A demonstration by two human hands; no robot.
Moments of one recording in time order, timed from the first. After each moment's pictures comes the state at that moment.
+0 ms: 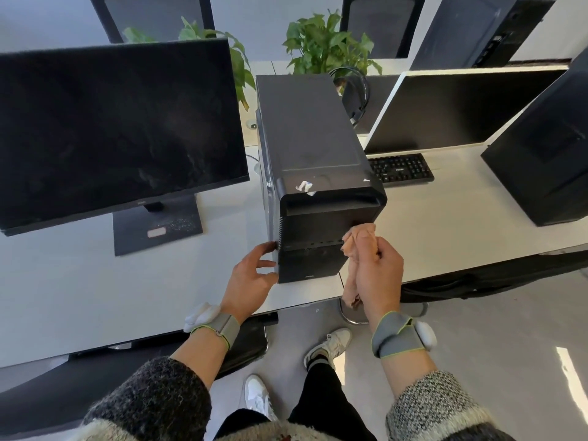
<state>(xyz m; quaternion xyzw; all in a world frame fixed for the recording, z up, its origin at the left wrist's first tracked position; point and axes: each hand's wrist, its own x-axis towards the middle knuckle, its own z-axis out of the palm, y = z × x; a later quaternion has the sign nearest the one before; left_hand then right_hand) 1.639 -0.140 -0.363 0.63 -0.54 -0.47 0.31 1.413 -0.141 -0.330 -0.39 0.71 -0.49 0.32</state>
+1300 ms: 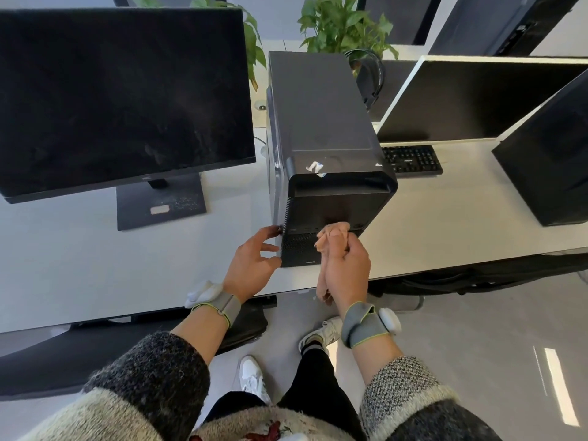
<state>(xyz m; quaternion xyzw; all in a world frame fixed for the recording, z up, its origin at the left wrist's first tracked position) 1.642 -0.141 -0.368 0.63 -0.55 -0.47 0.30 1.456 -0.137 -0.360 -0.44 0.72 -0.41 0.34</state>
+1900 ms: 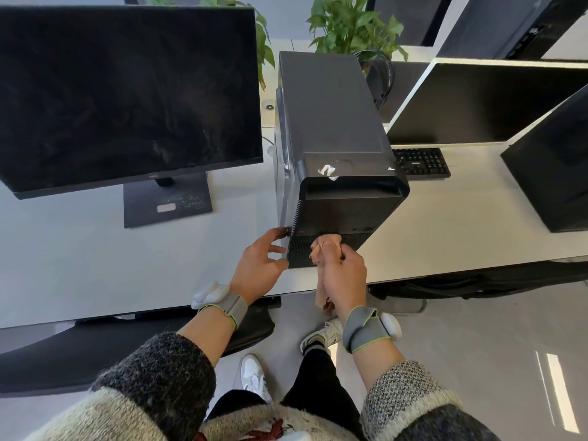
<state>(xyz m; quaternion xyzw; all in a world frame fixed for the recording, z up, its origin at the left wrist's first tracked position) 1.643 -0.141 -0.366 0.62 -0.55 -0.47 0.29 1.468 -0.136 -0.368 -0.42 0.74 -0.36 0.37</state>
